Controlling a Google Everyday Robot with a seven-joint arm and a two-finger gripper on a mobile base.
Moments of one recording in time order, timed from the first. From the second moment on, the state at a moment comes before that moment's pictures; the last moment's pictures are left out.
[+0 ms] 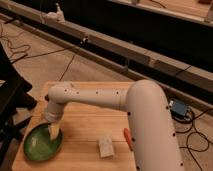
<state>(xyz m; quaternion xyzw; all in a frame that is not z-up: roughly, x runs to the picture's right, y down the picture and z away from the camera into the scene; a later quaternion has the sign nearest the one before) -0.313 0.208 0.773 -0.37 -0.39 -0.19 0.82</state>
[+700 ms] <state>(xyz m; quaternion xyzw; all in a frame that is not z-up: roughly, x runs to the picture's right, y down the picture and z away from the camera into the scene) -0.342 0.241 0.801 -0.39 -0.44 -0.17 0.79</state>
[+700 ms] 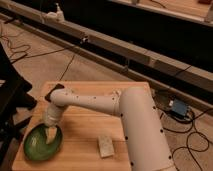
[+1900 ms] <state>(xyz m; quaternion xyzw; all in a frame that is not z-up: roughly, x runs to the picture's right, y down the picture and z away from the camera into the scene) -0.331 0.216 0.799 -0.36 -0.50 -0.15 0.78</state>
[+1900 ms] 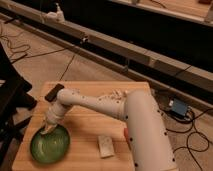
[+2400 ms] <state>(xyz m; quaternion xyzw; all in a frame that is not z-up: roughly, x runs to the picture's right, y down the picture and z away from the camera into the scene) -0.281 0.164 0.783 -0.32 -0.48 -0.14 0.81</state>
